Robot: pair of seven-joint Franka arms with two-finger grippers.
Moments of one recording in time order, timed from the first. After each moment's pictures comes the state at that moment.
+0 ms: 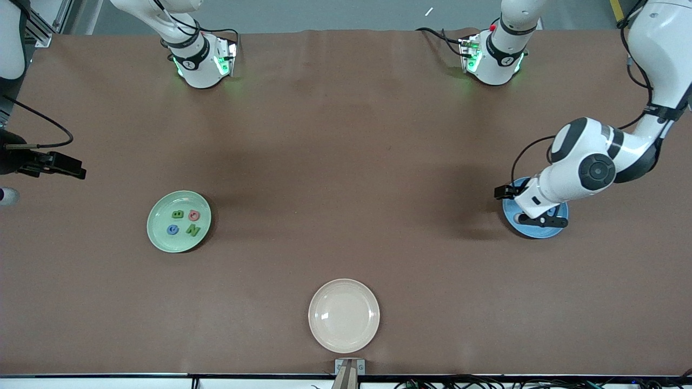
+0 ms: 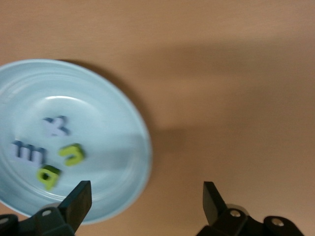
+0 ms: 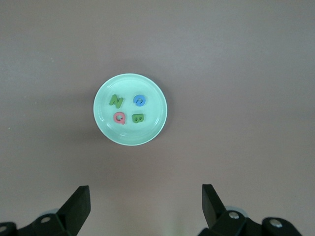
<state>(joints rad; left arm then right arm) 0.75 0.50 -0.92 -2.07 0.43 2.15 -0.33 -0.01 0.17 -0.07 -1.48 -0.01 1.52 -0.03</state>
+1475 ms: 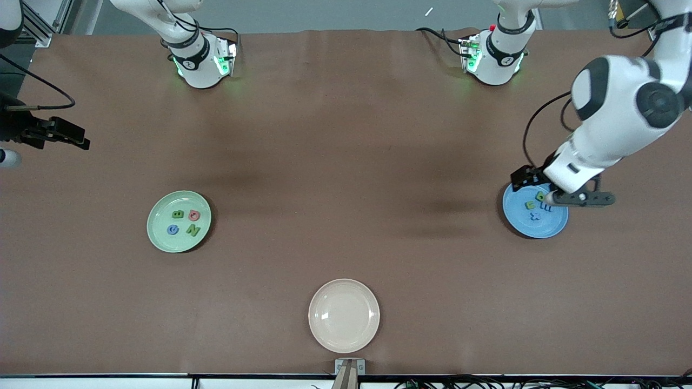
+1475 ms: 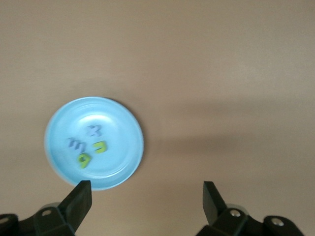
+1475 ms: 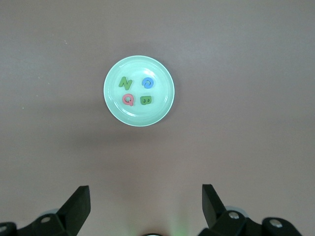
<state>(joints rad) 0.04 0.00 -0.14 -2.00 -0.05 2.03 -0.04 -0.01 -0.01 -0.06 -1.62 0.00 1.51 -0.03</state>
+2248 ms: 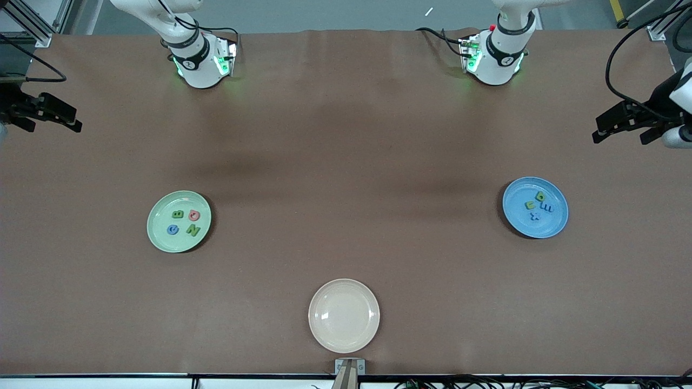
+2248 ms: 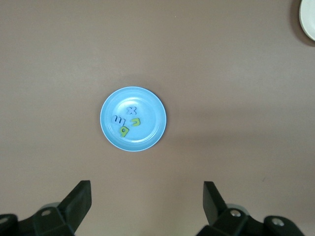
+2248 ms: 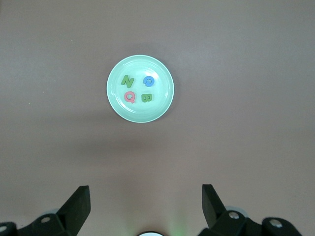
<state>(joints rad) 0.13 -0.06 -0.13 -1.62 -0.05 1.57 0.02 -0.01 -0.11 -0.07 -1.68 0.00 1.51 -0.06</state>
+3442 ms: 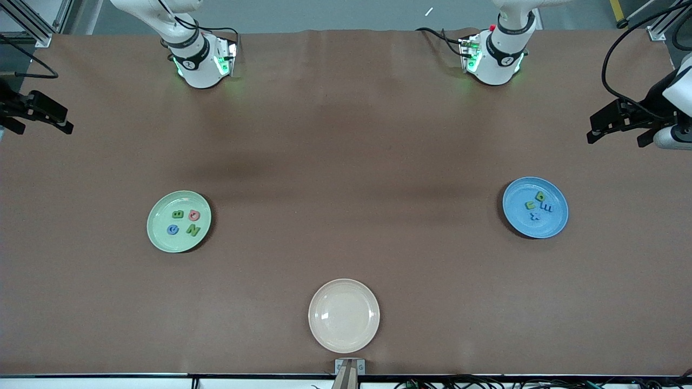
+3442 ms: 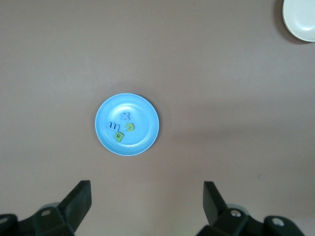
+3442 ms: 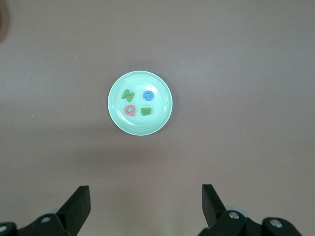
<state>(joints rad) 0.12 0.00 -0.17 -1.52 -0.04 1.54 0.02 -0.01 -0.11 -0.07 -1.67 0.00 1.56 -0.07</state>
